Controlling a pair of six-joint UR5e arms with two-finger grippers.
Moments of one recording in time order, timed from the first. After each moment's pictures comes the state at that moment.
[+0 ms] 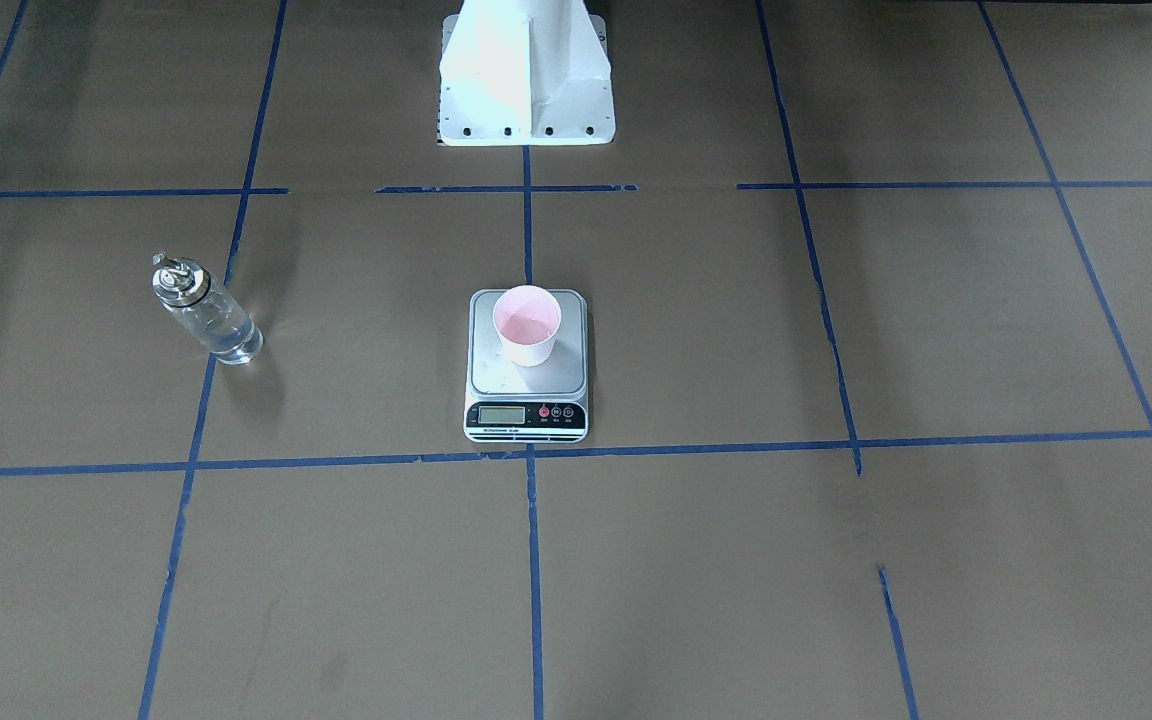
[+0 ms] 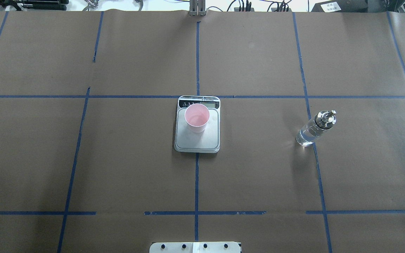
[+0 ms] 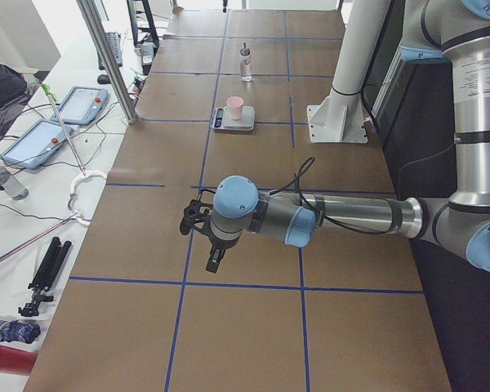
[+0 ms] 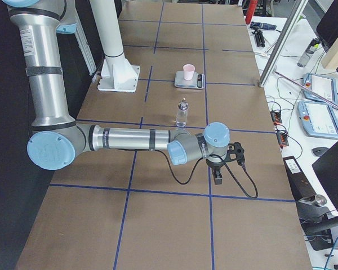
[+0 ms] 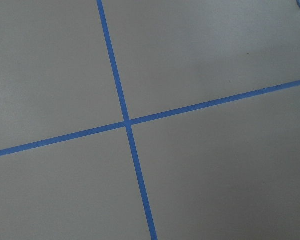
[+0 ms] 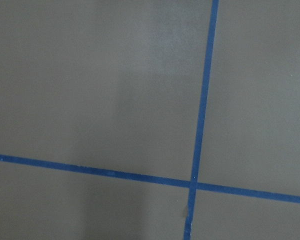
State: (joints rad) left arm -1.60 -1.41 -1.78 -1.82 -2.44 0.04; right arm 1.52 -1.46 1.53 -1.40 2.35 0.08
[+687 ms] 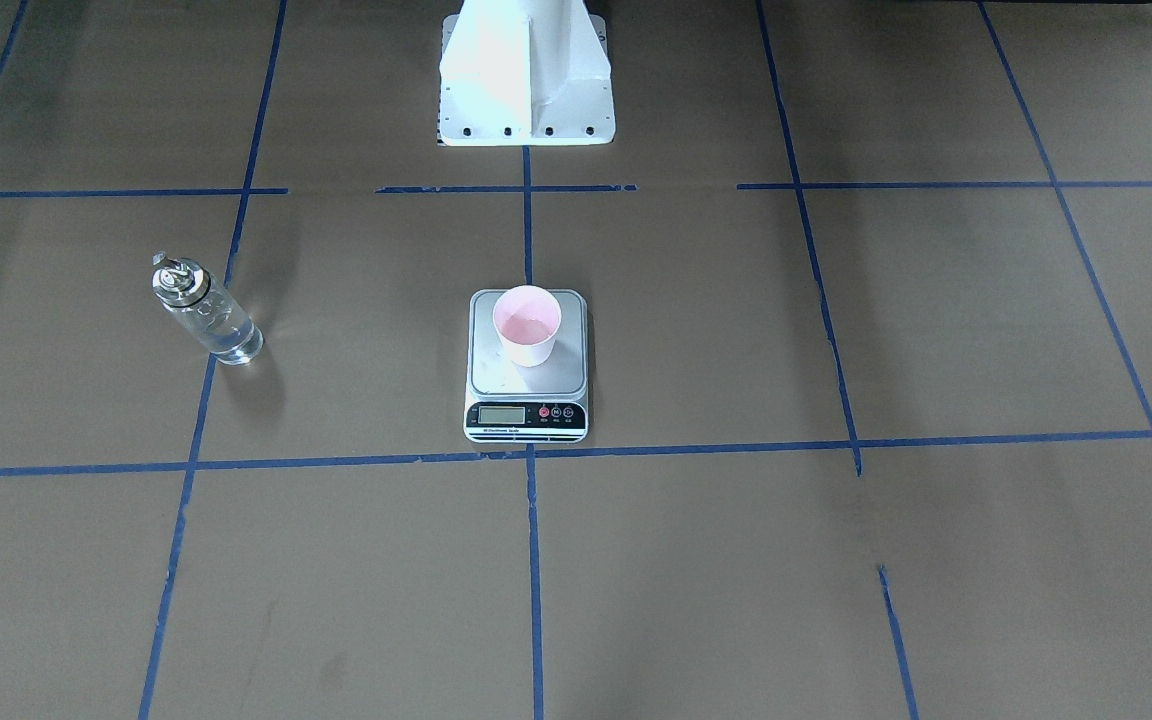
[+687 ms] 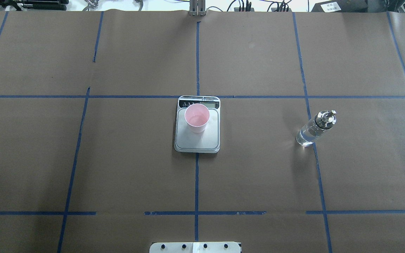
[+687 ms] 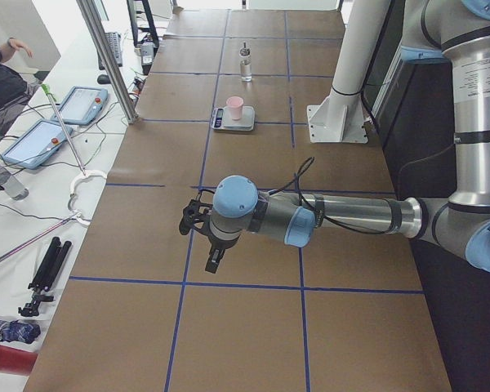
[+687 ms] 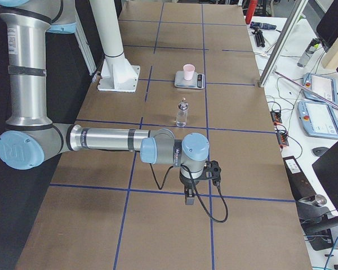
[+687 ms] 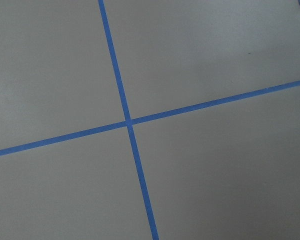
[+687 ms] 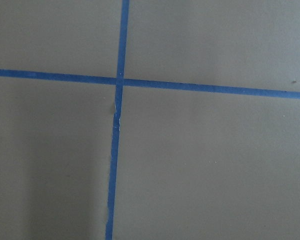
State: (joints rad) left arm -1.60 -1.41 -1.78 -1.82 -2.43 0.04; right arm 1.59 -1.64 1.64 -1.58 2.26 -0.07
